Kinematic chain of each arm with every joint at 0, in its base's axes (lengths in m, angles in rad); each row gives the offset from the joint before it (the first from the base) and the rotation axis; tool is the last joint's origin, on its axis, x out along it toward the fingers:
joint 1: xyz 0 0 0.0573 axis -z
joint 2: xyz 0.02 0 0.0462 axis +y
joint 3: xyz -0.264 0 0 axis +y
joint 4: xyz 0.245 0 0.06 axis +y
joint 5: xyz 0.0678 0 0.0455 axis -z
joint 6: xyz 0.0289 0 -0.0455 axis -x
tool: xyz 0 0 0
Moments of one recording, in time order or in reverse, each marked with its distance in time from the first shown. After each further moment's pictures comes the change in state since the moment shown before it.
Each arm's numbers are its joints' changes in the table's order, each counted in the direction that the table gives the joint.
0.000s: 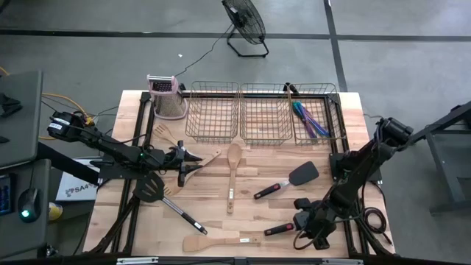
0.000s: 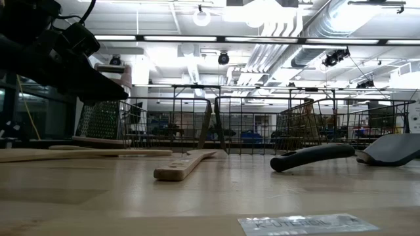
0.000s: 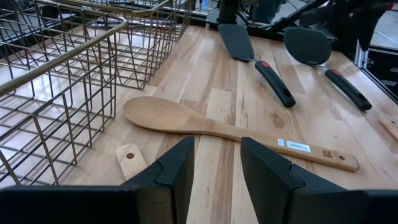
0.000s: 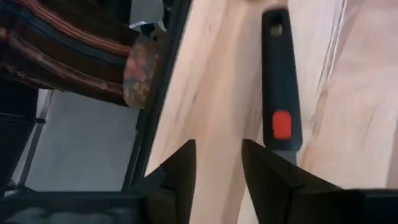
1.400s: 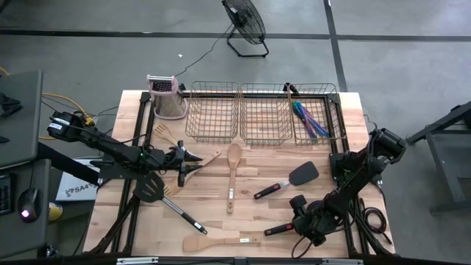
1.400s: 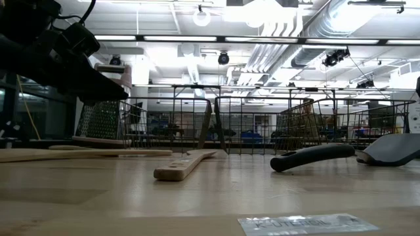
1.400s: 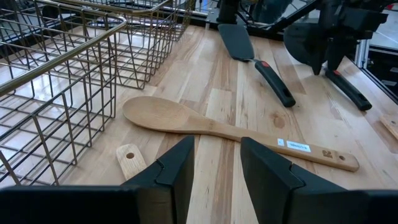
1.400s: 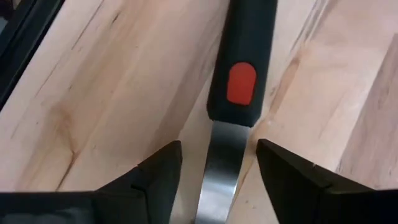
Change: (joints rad) left arm 0.000 0.000 0.000 0.000 0.000 0.000; right arm -0.020 0.182 -0.003 0.081 0.170 0.308
